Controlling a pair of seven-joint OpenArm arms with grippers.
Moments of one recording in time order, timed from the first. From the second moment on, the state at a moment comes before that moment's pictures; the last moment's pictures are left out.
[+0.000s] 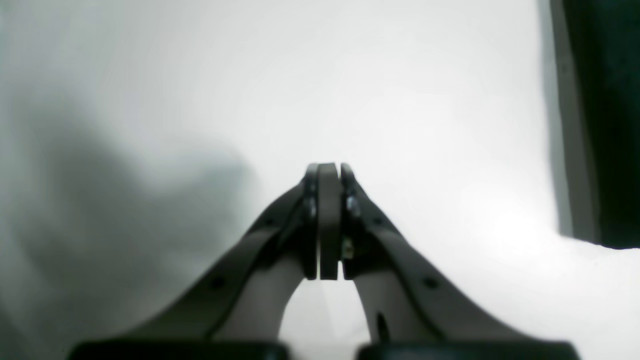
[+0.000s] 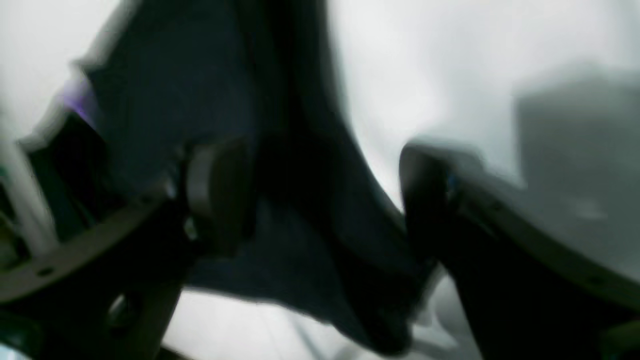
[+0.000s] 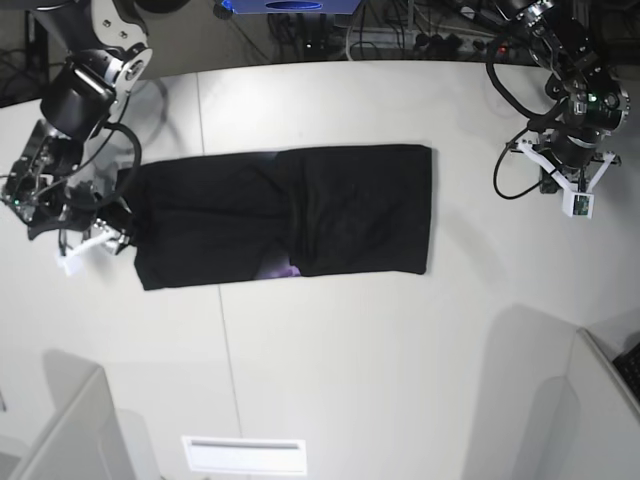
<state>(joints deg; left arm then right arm) 13.5 -6.1 -40.0 107.8 -13.2 -36.2 57.4 15.9 12.4 37.5 63.1 31.2 22.4 -78.5</state>
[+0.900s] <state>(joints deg) 11.8 -5.7 -28.8 94.6 -12.9 -32.5 49.4 11.1 8.5 31.9 66.9 32.6 22.6 -74.9</state>
